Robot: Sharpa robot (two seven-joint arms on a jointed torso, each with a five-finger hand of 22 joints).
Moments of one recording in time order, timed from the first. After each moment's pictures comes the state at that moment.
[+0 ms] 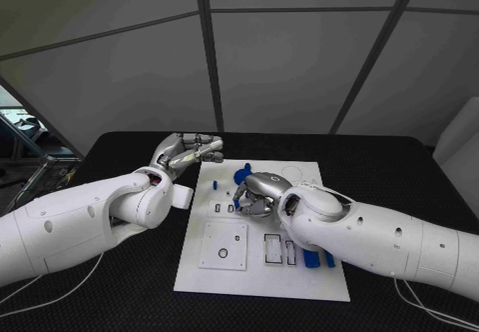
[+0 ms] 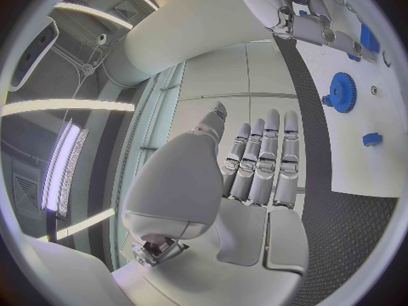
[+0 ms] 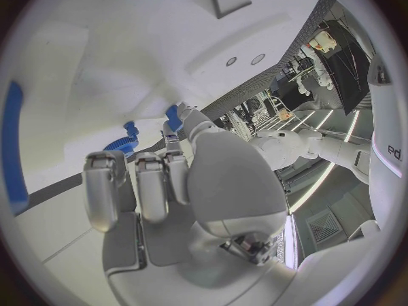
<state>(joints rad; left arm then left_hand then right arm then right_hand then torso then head) 1.11 -0.91 0.07 1.57 -0.15 -0.41 0.41 1.43 -0.05 0.09 0.06 0.08 0.95 0.22 0.10 0.07 1.04 0.17 0.12 0.07 1.08 0.12 0.19 0.24 0.17 0.85 0.23 0.41 0.20 1.11 -0.50 -0.01 1.44 -1.58 -0.28 -0.21 1.39 0.01 0.19 0.03 0.23 1.06 0.13 0.13 0.09 1.47 0.05 1.47 1.31 1.47 -0.01 1.57 1.31 0.02 1.46 0.10 1.56 1.31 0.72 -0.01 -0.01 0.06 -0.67</state>
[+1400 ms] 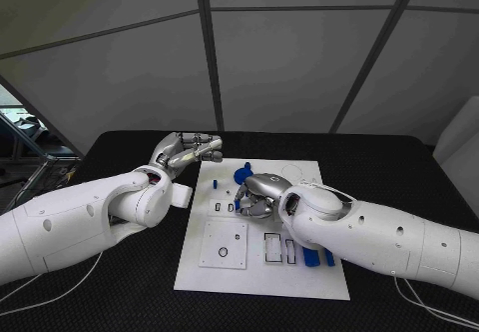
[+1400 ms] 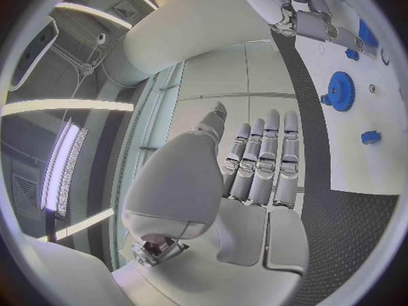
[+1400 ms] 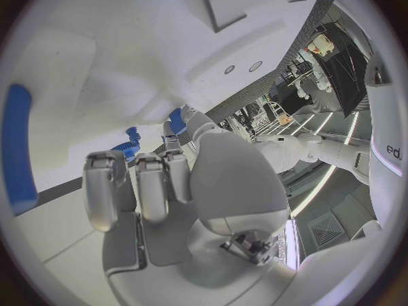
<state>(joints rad) 1.11 -0.91 0.07 1.57 -0.15 -0.41 0.40 1.43 -0.05 0.09 0.06 0.08 0.95 0.22 0.10 0.07 1.04 0.17 0.12 0.07 1.08 0.12 0.19 0.24 0.17 0.85 0.23 0.41 0.20 1.11 -0.51 0.00 1.44 -1.59 -0.23 -0.21 1.34 -0.02 0.20 0.04 0.22 1.03 0.15 0.11 0.09 1.47 0.05 1.45 1.31 1.47 -0.01 1.57 1.31 0.02 1.46 0.10 1.56 1.31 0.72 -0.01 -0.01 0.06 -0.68</state>
